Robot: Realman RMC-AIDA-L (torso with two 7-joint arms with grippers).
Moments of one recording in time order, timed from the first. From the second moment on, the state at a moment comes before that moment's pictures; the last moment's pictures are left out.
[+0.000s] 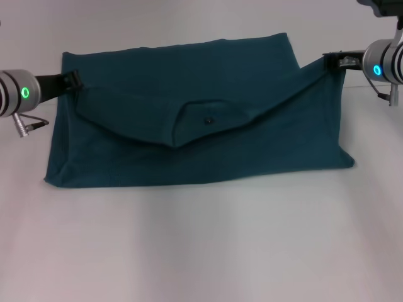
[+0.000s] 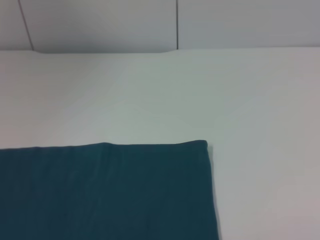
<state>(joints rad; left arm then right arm) -0.95 -2.06 0.63 0.52 2.50 0.56 -2.57 0.93 2.00 -0.90 -0.48 -2.61 -0.38 2.56</state>
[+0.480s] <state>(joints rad) -0.93 -2.08 0.64 0.52 2.51 0.54 -2.55 0.96 2.00 -1.00 -0.41 -2.62 -0.34 2.56</state>
